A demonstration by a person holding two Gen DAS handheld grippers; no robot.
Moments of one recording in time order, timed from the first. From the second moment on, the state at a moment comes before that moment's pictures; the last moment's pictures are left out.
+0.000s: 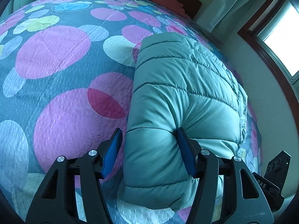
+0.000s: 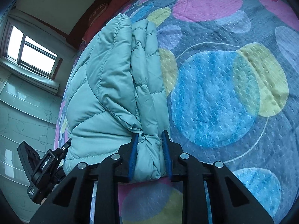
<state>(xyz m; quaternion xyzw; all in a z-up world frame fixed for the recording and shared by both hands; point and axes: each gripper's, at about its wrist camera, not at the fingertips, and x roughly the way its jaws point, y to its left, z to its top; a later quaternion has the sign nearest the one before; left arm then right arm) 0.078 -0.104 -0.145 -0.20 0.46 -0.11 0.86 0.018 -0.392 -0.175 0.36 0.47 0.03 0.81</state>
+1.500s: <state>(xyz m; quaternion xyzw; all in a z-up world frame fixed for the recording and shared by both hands) 0.162 -0.094 -0.175 -0.35 0.49 -0.18 0.78 0.079 -0.416 -0.187 0.45 0.39 0.06 0.80</state>
